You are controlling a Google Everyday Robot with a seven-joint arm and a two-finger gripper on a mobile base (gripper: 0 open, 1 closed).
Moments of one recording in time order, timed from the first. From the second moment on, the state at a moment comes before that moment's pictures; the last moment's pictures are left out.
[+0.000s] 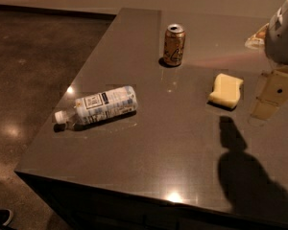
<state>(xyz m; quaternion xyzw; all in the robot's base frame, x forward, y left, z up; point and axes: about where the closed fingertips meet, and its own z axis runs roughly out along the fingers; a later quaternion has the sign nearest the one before) 0.438 -0.216 0.978 -0.60 0.78 -0.04 0.16</state>
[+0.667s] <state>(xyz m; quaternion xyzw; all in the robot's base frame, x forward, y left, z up) 0.453 -0.215 0.972 -0.59 0.79 -0.04 0.16</state>
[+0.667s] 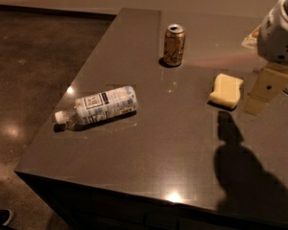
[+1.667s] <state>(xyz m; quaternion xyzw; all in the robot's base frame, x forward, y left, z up) 0.527 -0.224 0.933 -0.51 0.84 -0.07 0.16</state>
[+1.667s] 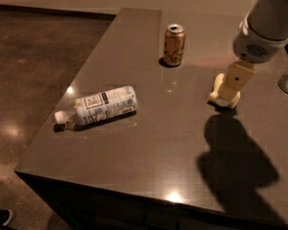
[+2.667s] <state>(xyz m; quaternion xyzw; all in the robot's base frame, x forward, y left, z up) 0.564 -0.260 0.886 -0.45 0.88 -0.09 0.11</state>
